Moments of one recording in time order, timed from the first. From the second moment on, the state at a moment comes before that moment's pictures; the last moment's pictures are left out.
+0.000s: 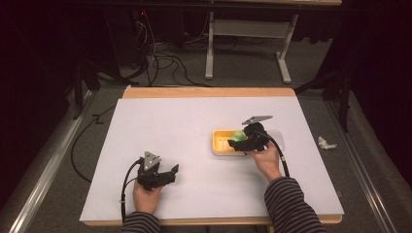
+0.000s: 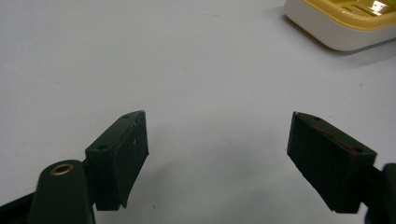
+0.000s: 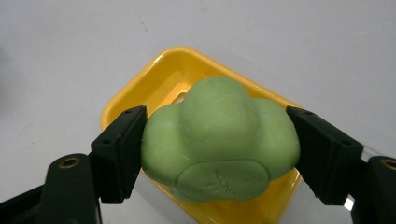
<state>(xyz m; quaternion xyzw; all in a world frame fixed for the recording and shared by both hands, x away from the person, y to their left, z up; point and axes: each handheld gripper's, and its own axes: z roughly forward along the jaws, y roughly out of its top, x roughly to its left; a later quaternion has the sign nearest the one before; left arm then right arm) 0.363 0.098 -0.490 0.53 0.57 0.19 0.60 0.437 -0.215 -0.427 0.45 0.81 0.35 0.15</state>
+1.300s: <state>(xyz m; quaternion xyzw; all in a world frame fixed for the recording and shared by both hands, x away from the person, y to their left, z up) 0.363 0.099 -0.490 0.53 0.57 0.19 0.60 0.452 -0.198 -0.440 0.46 0.82 0.30 0.14</state>
